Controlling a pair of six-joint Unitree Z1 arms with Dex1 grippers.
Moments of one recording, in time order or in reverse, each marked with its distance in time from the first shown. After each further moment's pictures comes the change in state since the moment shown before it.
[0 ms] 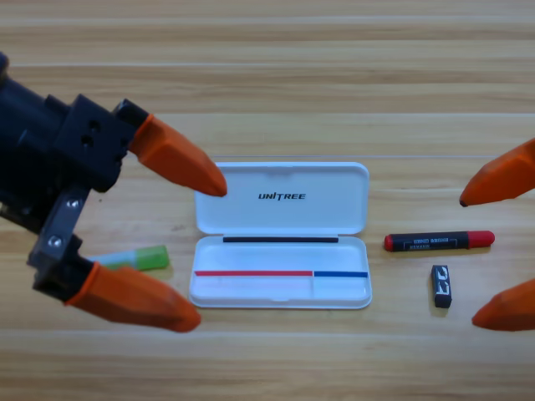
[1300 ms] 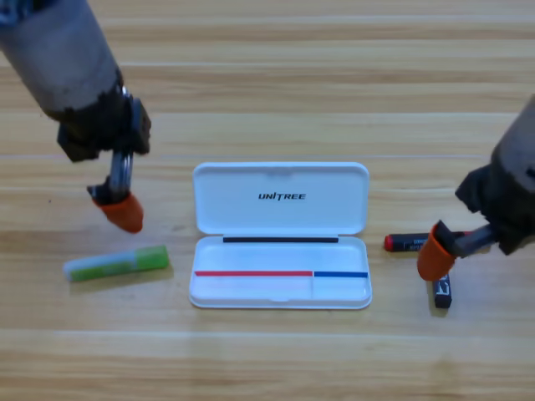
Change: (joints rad) arm 0 0.227 0.473 -0.324 0.381 0.491 0.198; arm 1 -0.099 0.444 -0.127 0.138 -0.337 0.685
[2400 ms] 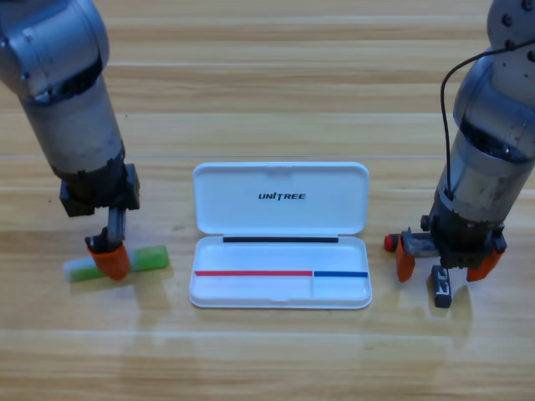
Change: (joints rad) arm 0 0.072 0.116 0.163 -0.128 0.004 -0.020; arm 1 -0.075 0.273 -0.047 -0.077 0.007 0.413
